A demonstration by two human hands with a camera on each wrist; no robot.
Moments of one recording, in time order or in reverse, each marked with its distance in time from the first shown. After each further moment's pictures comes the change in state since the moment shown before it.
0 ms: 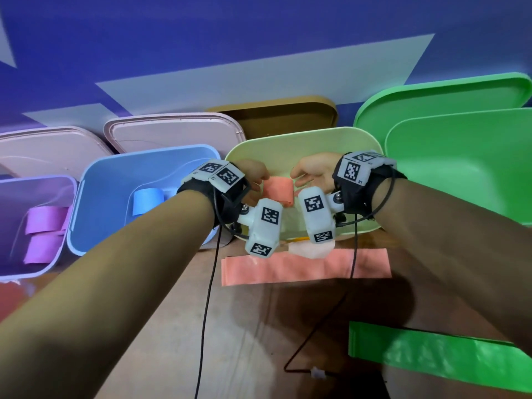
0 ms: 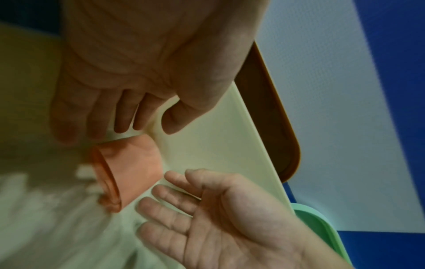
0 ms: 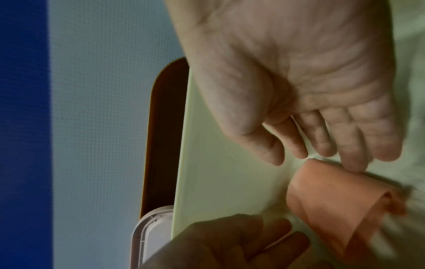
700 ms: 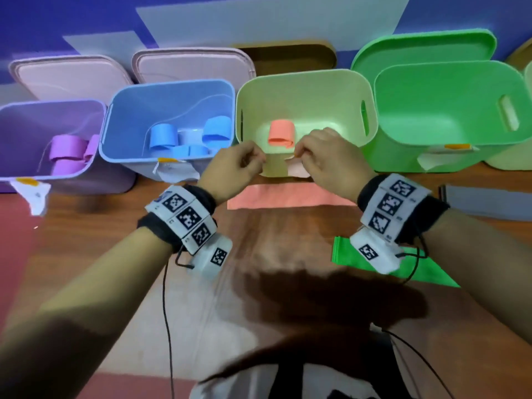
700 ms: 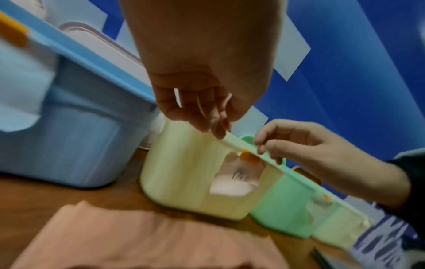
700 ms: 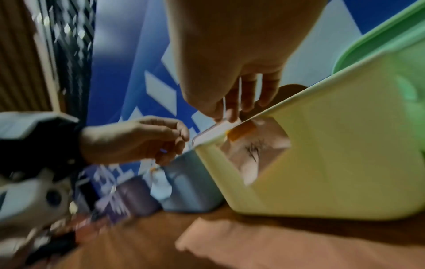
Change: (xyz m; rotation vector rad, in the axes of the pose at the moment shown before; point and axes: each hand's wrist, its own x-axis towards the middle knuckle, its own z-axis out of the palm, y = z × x) left_hand -0.124 -0.129 0.018 0.288 0.337 0.762; right_hand -0.151 0.118 0.048 -0.919 0.540 -1.085
